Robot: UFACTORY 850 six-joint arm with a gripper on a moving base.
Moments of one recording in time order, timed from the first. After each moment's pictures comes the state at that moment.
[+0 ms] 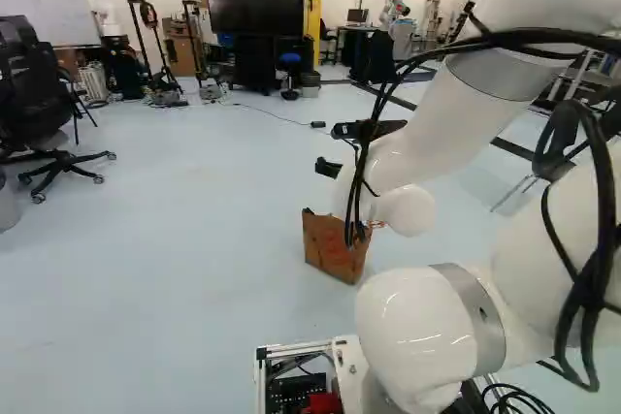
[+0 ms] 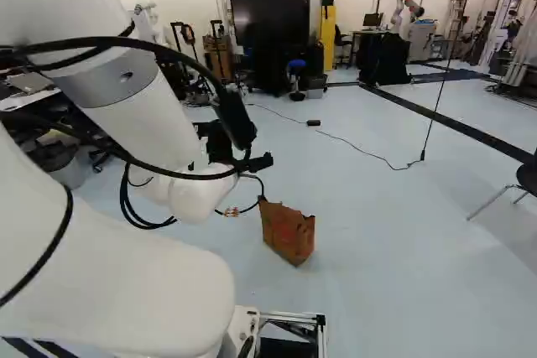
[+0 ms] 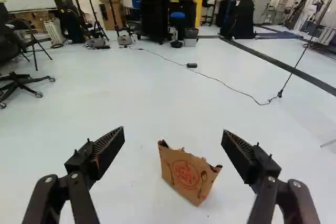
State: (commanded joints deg) arm 0.0 16.0 -5.0 0.0 50.0 0.0
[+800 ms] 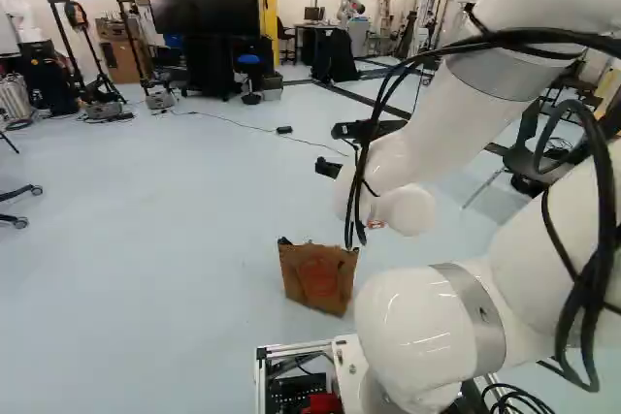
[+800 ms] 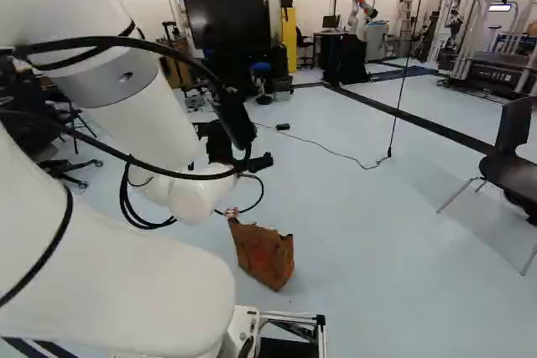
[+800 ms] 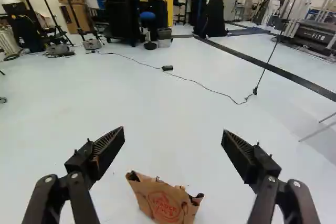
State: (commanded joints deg) arm 0.0 16.0 -5.0 0.0 50.0 0.0
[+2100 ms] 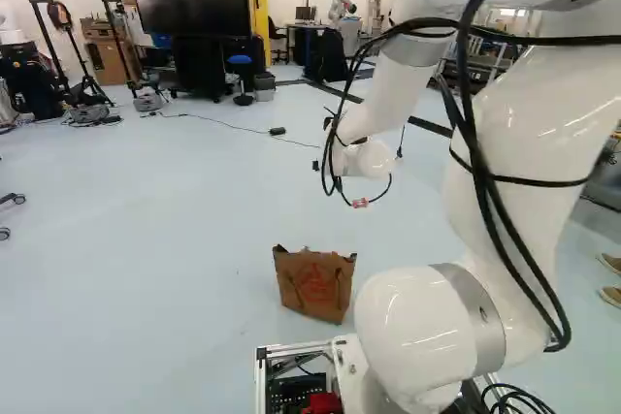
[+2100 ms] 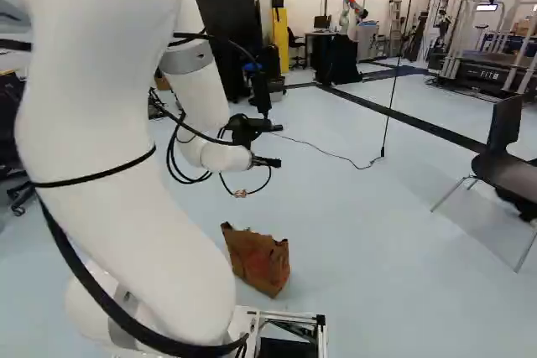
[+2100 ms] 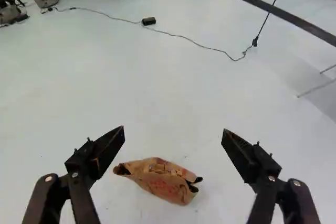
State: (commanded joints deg) arm 0.0 -10.4 -26.8 6.1 34.9 0.0
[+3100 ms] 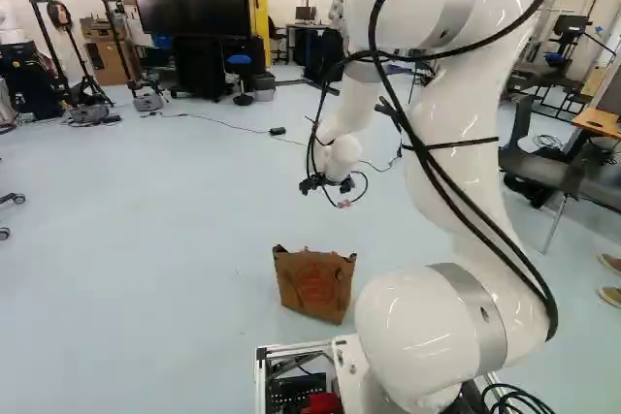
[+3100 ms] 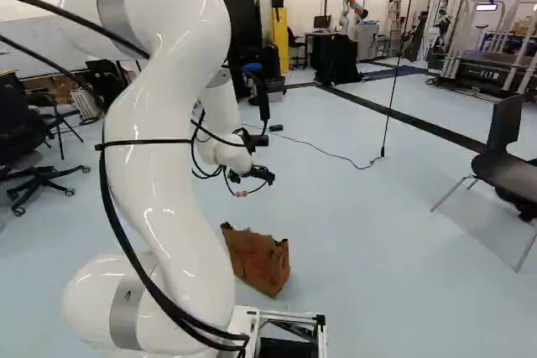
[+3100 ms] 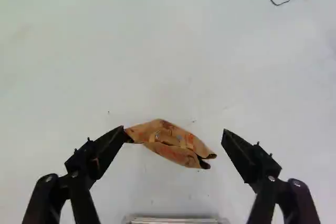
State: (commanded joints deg) arm 2.9 -30.3 -43.2 3.2 17.2 0.0
